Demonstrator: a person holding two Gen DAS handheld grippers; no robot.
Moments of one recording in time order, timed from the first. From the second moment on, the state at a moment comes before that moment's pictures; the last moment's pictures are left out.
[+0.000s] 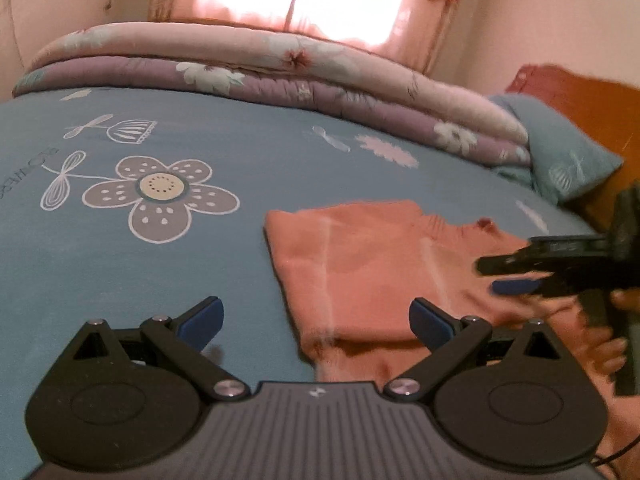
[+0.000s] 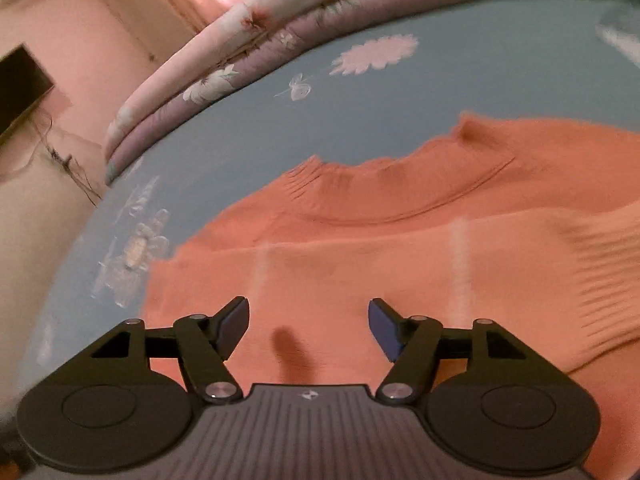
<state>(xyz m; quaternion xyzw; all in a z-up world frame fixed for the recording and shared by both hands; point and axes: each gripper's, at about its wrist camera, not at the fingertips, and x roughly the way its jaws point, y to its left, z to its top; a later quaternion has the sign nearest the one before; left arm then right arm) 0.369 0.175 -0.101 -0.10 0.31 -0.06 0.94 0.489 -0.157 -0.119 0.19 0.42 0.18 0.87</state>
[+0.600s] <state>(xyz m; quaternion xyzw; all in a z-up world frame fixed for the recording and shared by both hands) 0.373 0.173 -0.107 -0.09 0.32 -0.05 0.94 0.467 -0.161 -0.106 0.27 0.39 0.23 0.85</state>
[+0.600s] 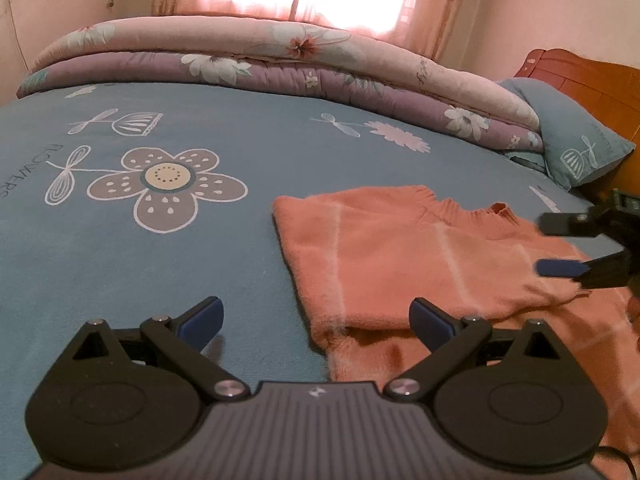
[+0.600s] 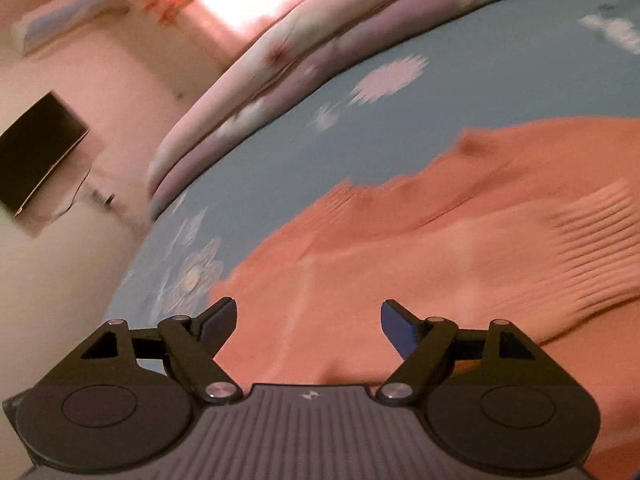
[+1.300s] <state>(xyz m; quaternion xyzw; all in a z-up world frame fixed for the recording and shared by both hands) 0.374 0.177 -0.108 -0.09 0.33 -0.04 0.94 0.449 -0.200 -0.111 0.27 0.37 0.14 0.88</state>
